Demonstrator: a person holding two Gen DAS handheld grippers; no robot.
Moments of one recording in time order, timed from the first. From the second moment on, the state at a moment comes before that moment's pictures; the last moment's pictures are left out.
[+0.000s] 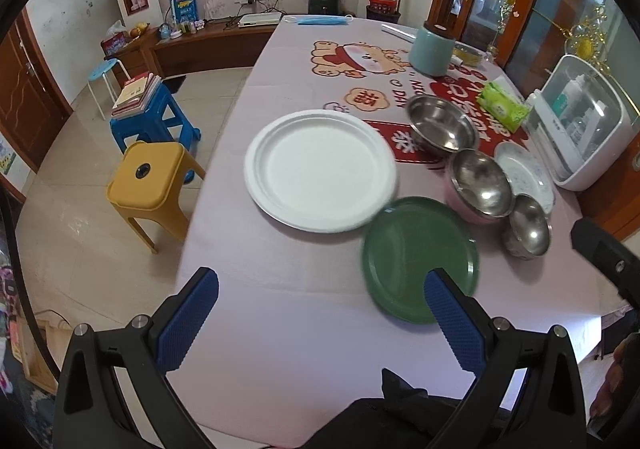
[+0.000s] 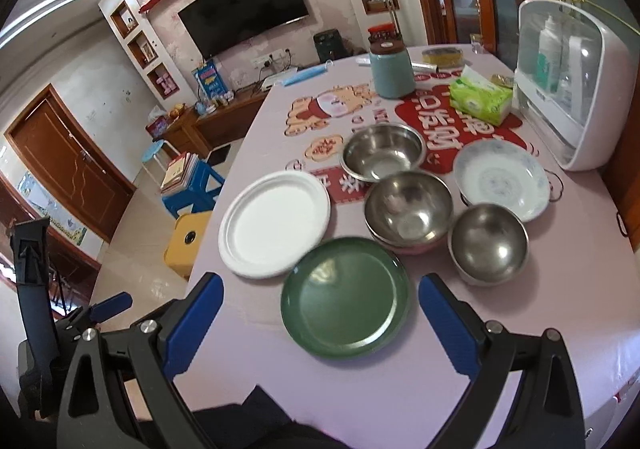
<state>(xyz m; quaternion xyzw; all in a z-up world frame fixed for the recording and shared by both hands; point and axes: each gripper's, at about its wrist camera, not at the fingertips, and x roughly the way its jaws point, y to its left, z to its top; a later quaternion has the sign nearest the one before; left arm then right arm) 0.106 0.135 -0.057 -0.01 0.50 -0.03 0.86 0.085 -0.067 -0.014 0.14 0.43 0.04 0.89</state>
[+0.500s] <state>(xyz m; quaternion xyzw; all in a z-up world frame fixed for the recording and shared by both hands) 0.209 0.215 -0.067 -0.02 0.51 -0.03 0.86 0.160 -0.029 -0.031 0.14 0.40 0.00 0.90</state>
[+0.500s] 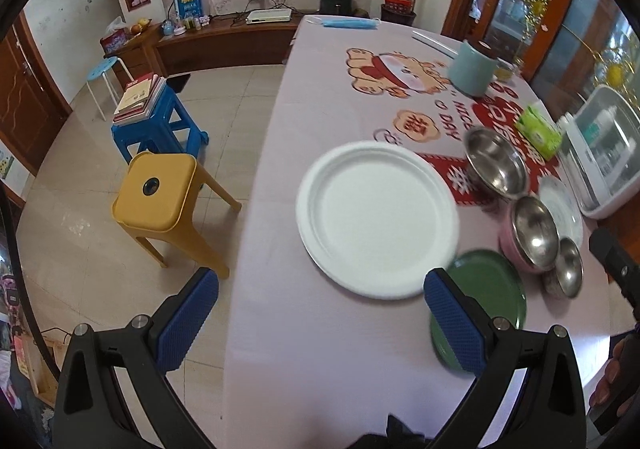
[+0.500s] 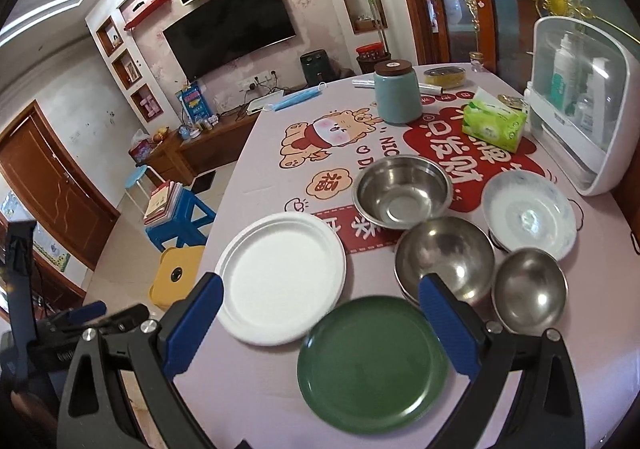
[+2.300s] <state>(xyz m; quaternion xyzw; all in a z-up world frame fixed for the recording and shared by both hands) 0.350 0.224 -0.249 -0.09 0.62 -0.09 0.78 0.288 0.002 -0.192 0.11 0.55 -0.04 0.83</state>
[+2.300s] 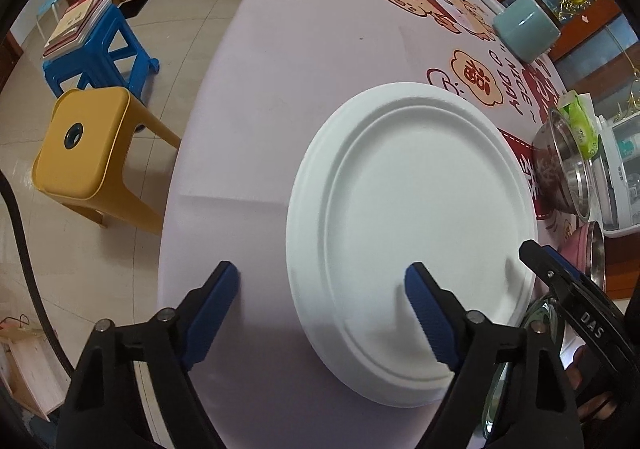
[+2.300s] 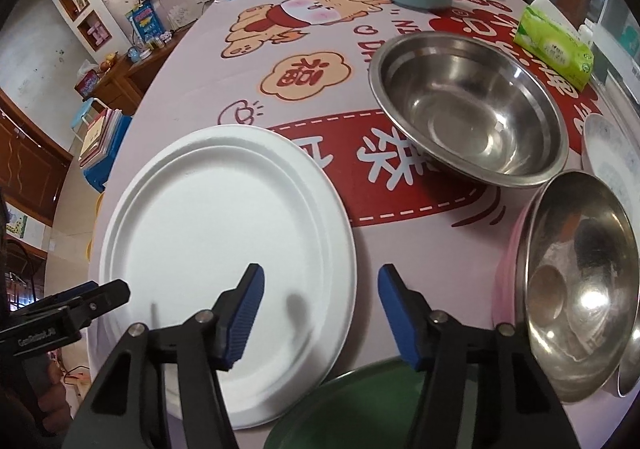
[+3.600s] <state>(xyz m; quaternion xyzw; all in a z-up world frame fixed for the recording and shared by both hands) 0.340 0.243 -0.221 -0.10 0.57 -0.07 0.81 0.274 0.003 -0.177 0.16 0.51 0.01 0.85</state>
